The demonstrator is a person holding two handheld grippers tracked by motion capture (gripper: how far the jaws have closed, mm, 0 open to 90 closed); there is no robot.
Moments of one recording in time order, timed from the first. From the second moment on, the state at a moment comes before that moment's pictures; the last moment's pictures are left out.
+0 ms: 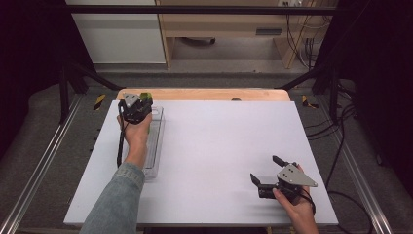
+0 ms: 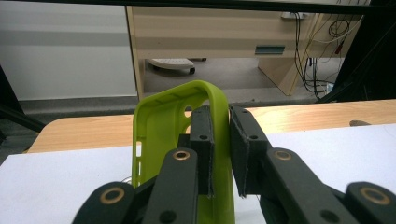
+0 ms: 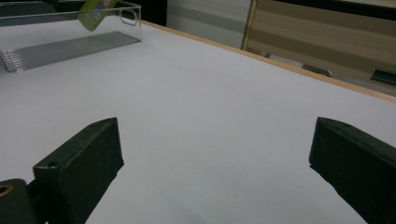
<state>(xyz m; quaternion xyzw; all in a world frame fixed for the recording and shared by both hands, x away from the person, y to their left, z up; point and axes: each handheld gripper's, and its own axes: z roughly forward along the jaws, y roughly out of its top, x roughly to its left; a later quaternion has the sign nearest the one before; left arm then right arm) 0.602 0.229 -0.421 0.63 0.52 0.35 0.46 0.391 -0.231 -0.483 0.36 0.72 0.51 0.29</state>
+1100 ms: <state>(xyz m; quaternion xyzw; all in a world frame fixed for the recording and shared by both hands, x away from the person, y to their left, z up) 0.583 0.230 -0.399 0.65 0.48 0.36 0.46 0.390 -0.230 -0.482 0.36 0.72 0.51 0.30</state>
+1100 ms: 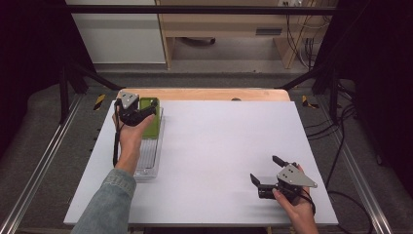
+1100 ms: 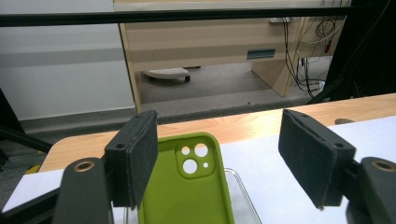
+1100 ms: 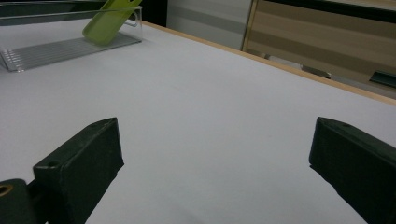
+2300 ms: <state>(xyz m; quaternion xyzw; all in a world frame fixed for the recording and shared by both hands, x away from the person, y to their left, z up) 0.578 0.216 -0.396 0.67 0.45 0.35 0.48 0.389 -0.229 -0.482 0.36 0.72 0.51 0.30</state>
